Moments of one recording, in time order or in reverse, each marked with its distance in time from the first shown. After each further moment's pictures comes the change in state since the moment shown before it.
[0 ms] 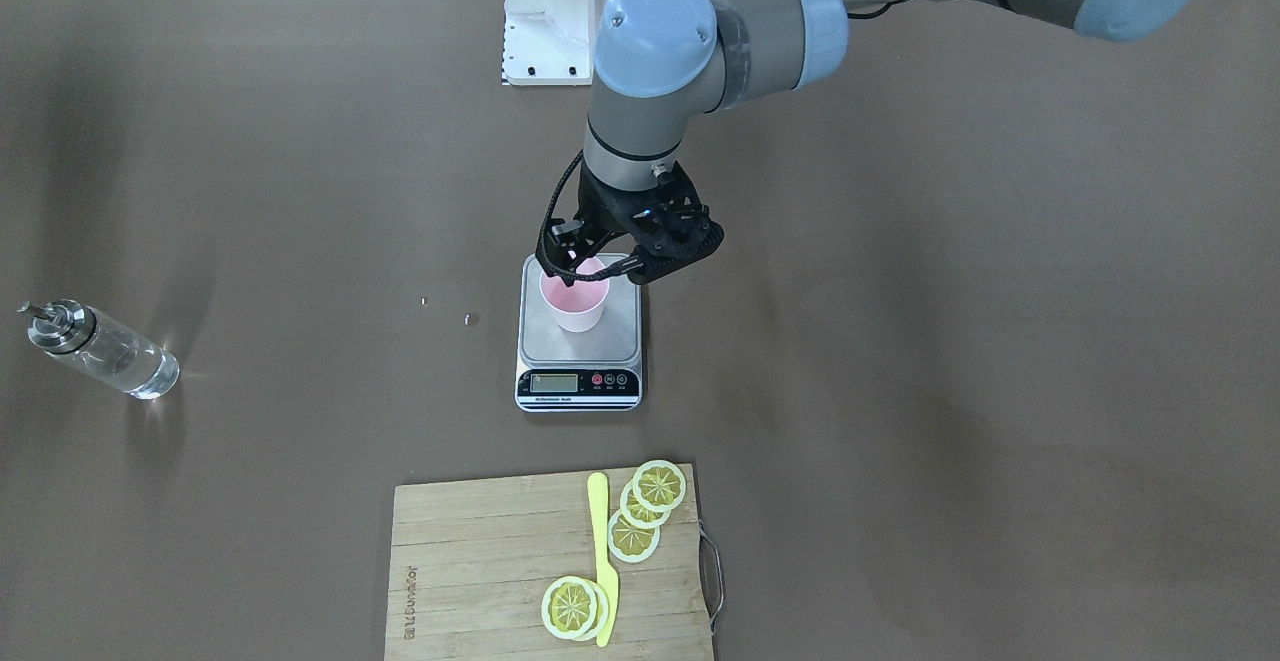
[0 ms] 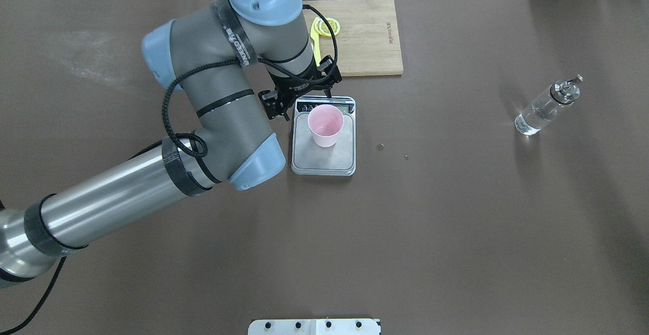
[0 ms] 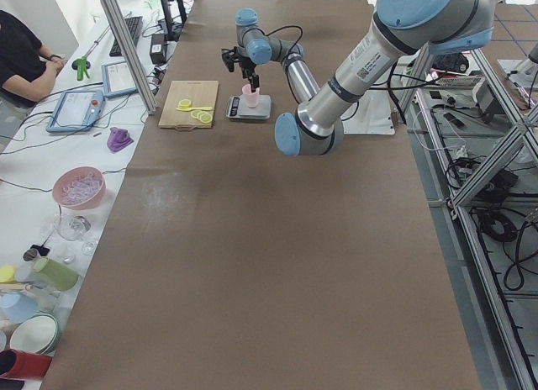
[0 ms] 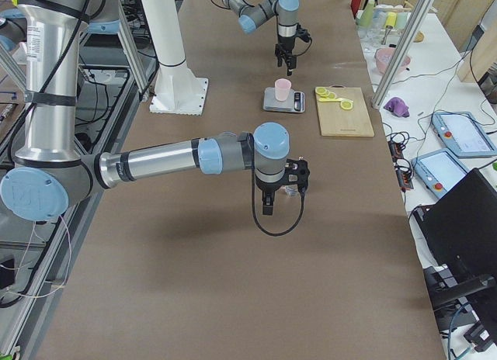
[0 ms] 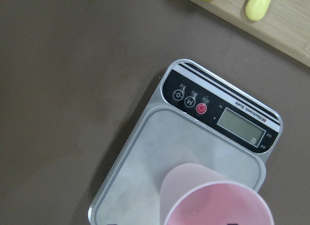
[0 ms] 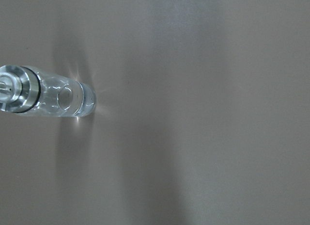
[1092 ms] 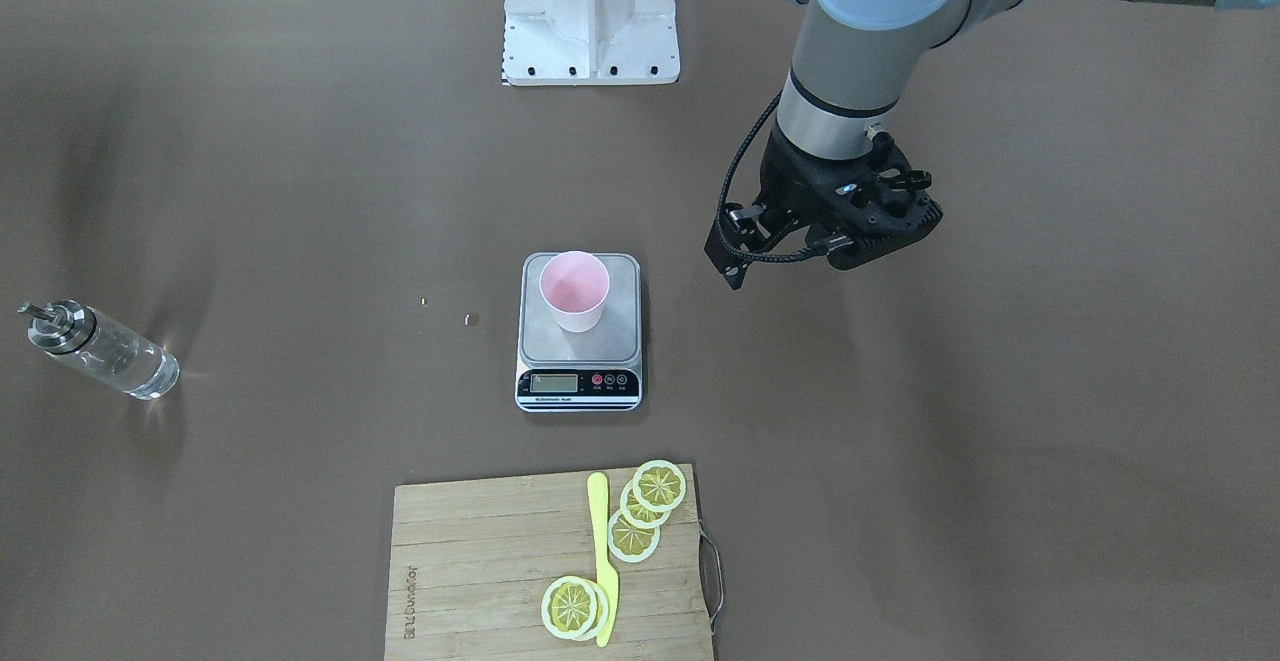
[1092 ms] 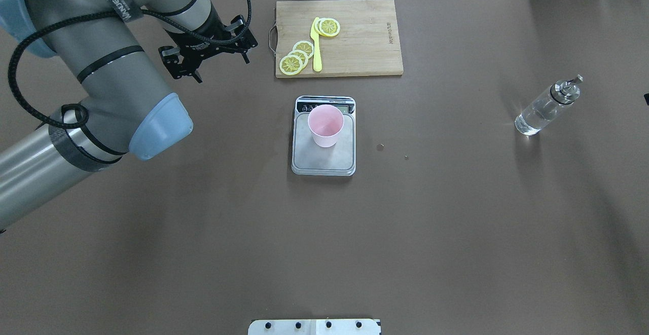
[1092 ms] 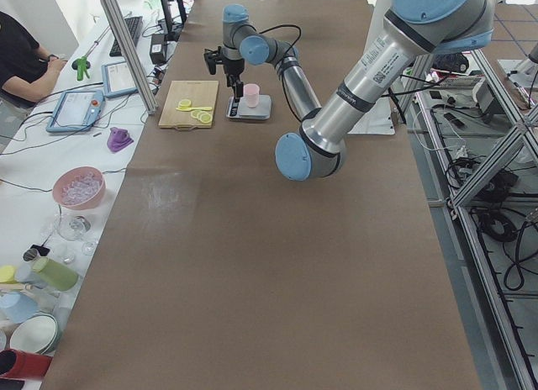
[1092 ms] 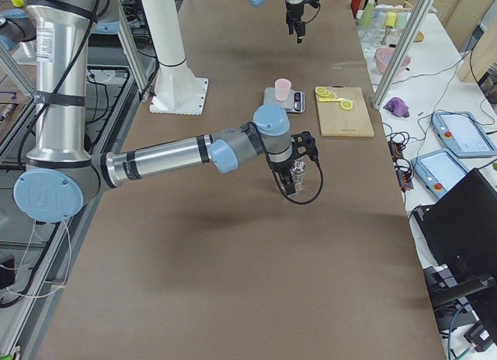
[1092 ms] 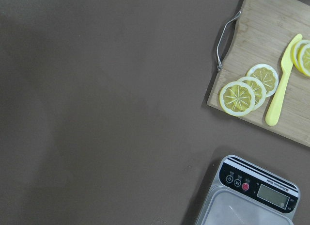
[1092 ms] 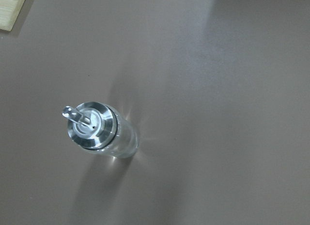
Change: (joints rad) left arm -0.155 0.178 -0.210 0.142 -0.001 0.227; right arm -0.132 0.029 -0.004 0.353 -0.097 0.067
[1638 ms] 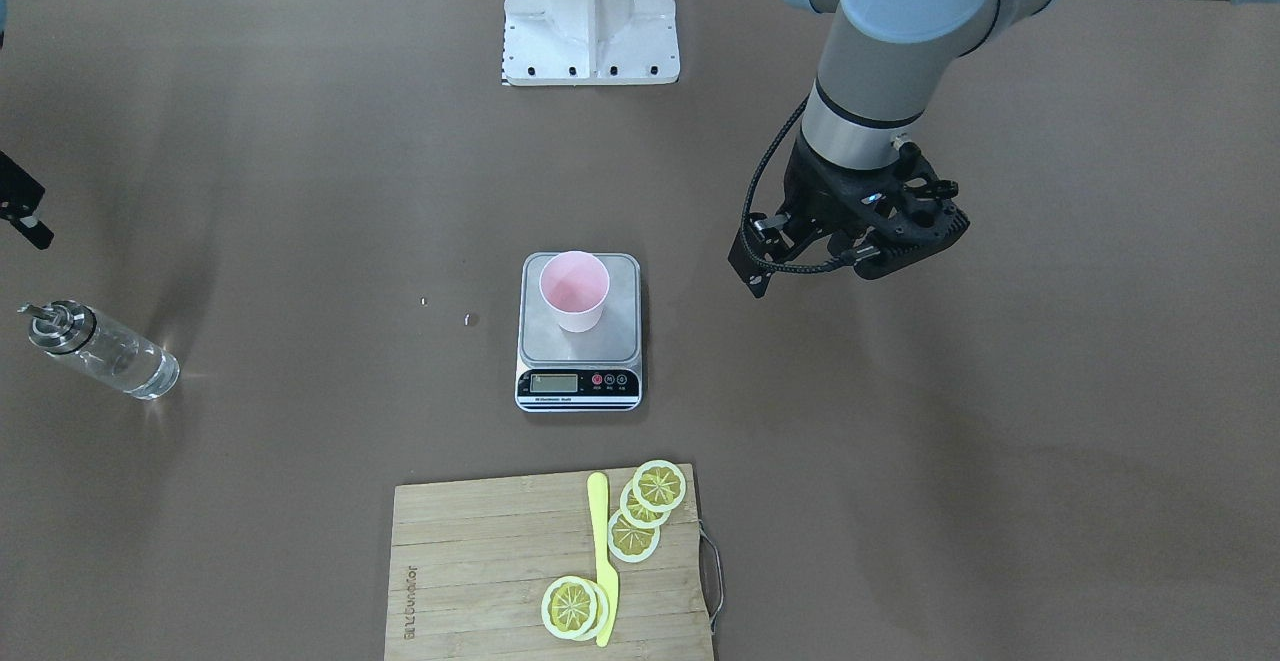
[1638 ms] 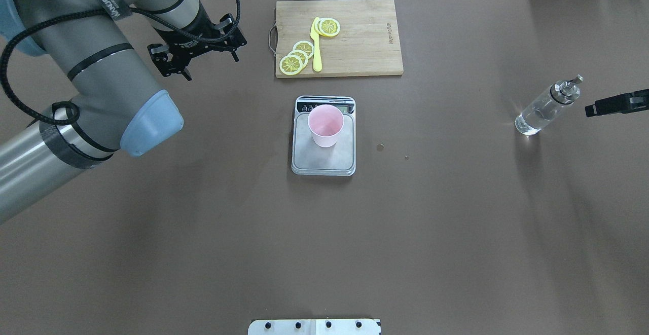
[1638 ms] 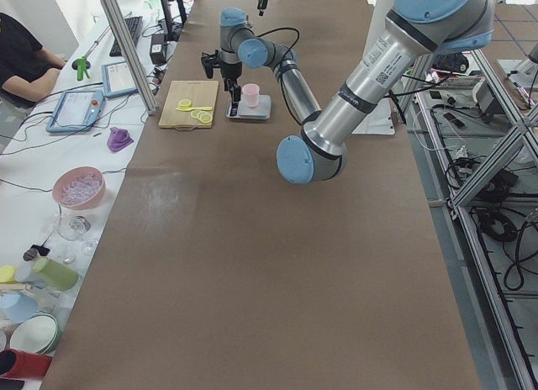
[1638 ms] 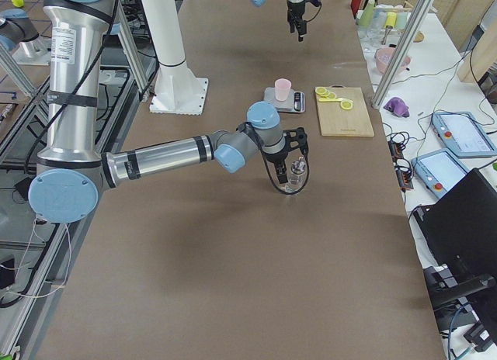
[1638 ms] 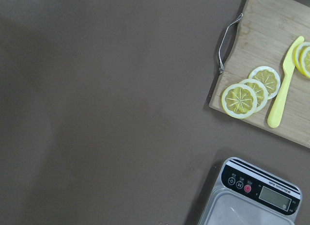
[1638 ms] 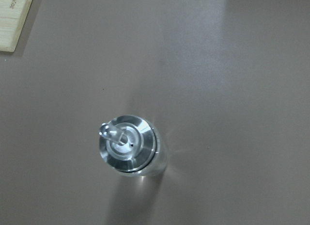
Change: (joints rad) left arm -0.013 0.023 -0.002 -0.001 0.000 0.016; right arm -0.220 -0.038 -0.008 0.269 -0.171 0.409
